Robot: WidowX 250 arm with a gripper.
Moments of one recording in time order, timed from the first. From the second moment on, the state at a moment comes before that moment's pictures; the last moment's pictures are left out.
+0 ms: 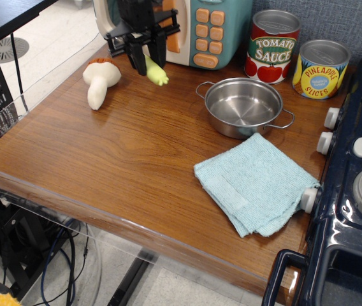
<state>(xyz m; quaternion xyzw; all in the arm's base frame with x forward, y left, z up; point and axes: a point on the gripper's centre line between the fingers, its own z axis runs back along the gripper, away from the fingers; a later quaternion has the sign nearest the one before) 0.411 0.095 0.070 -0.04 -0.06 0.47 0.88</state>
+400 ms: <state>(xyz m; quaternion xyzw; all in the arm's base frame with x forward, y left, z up) 0.351 0.103 0.106 -0.06 -0.10 0.53 0.84</state>
